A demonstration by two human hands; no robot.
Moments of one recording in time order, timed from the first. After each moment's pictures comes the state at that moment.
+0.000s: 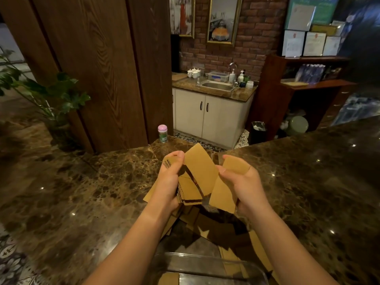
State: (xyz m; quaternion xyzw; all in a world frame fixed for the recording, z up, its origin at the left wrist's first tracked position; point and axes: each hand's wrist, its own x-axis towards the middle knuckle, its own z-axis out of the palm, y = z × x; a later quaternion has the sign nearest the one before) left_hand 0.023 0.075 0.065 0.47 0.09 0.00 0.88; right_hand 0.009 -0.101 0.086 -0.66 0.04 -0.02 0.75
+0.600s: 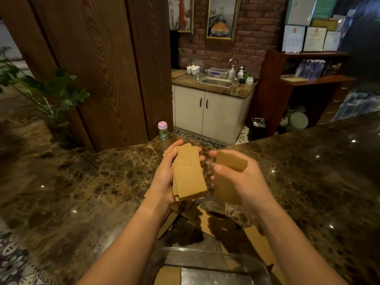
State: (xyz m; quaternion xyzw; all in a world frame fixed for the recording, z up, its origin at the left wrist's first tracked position) left_hand 0.028 0.086 0.069 0.36 -0.01 -0.08 0.93; right_hand -0.012 -0.102 0.111 -0.74 -0.12 -0.02 0.66
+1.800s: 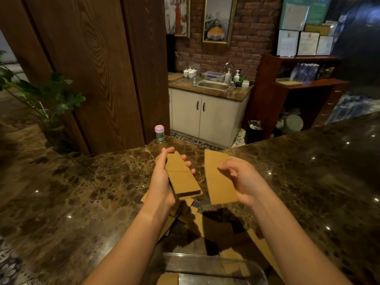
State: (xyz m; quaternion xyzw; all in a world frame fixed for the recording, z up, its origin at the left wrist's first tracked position) left_hand 0.034 0.081 0.064 0.32 0.08 -0.02 0.94; right_hand 0.016 -0.103 0.112 -0.61 0.08 0.14 0.78
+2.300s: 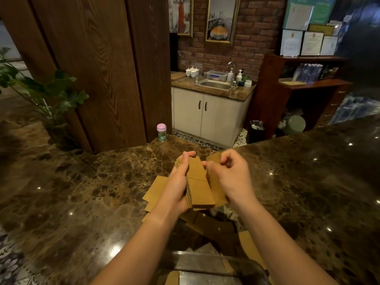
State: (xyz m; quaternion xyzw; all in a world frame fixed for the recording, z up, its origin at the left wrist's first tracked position) left_hand 0.023 0.058 0.056 0.41 0.05 -0.09 0.91; right_hand 0.010 -0.074 0.097 -0.75 -0.02 -0.14 0.64
